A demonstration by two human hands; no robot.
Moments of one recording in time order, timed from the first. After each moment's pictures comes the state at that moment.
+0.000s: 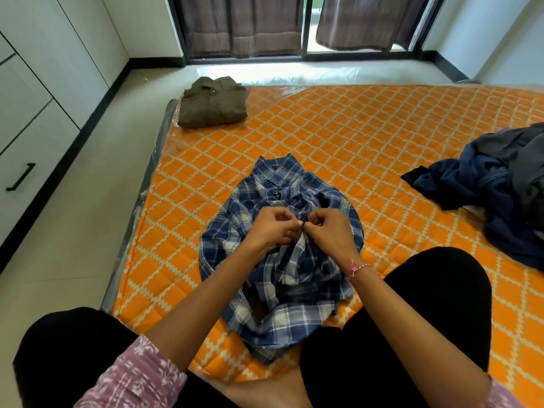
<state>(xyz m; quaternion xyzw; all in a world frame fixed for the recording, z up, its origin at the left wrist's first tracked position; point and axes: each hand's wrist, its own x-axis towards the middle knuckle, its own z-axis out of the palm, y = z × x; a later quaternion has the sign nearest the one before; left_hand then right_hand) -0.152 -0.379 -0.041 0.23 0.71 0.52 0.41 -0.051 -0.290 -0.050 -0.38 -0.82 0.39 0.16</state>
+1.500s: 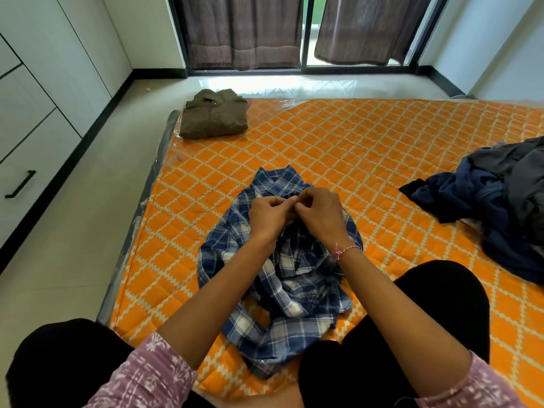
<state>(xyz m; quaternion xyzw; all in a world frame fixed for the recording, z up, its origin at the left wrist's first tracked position) -0.160 -0.355 -0.024 0.14 0.70 0.63 0.30 -0.090 -0.277 -0.016 -0.34 -0.86 0.31 0.23</state>
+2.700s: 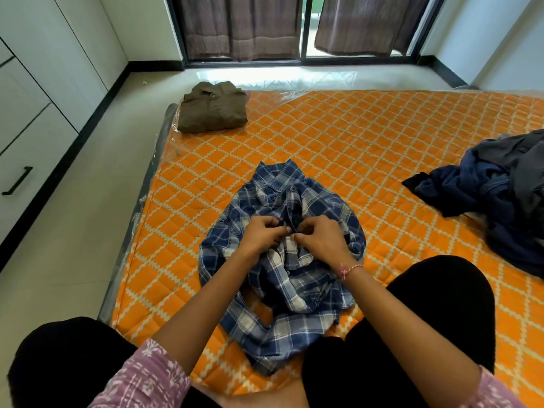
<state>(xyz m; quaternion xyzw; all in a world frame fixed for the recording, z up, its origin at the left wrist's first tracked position) -0.178 -0.378 -0.069 0.22 0.75 0.49 0.37 -0.069 -0.285 -0.053 -0.36 -0.86 0.35 0.04</state>
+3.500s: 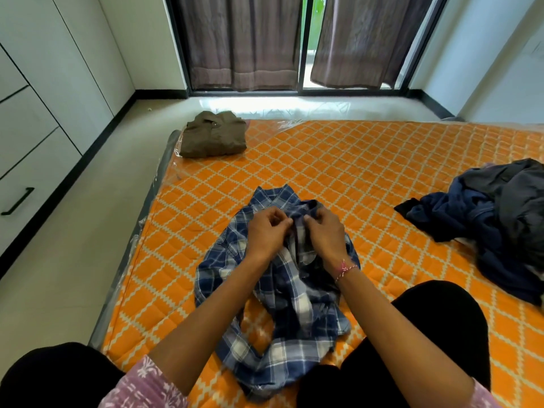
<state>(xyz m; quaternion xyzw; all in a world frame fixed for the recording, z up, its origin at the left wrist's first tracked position) -0.171 -0.354 -0.026 0.26 0.76 0.55 0.22 -0.090 -0.264 -0.026 -0.46 -0.74 0.44 0.22</state>
